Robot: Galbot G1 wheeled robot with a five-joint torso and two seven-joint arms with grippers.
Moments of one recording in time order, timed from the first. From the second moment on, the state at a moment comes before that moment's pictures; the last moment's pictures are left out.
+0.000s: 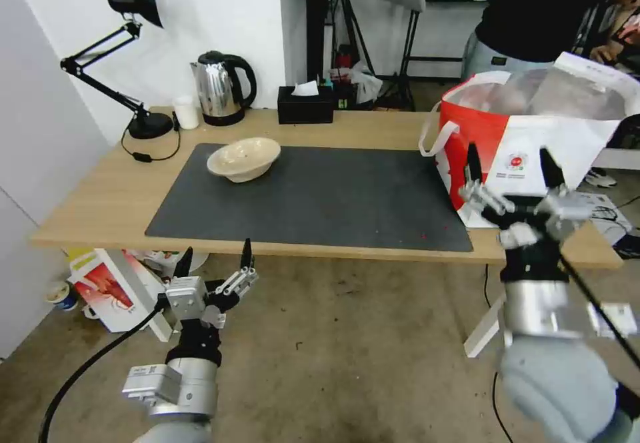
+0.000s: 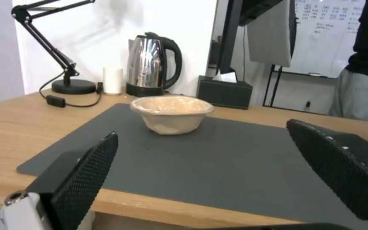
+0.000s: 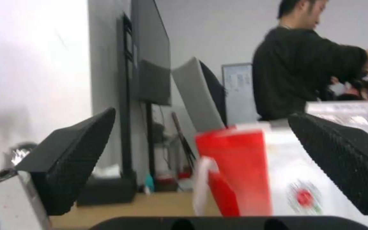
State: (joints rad) left arm 1.82 -1.47 -0.37 -2.42 -0.15 -0.02 -0.21; right arm -1.53 0.82 0.34 2.40 0.29 0.27 0.71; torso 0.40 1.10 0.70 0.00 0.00
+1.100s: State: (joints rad) left arm 1.83 -1.48 -0.37 -2.42 -0.15 -0.01 -0.22; right arm -1.76 0.84 0.15 2.40 0.20 0.20 0.82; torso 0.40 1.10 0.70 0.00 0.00
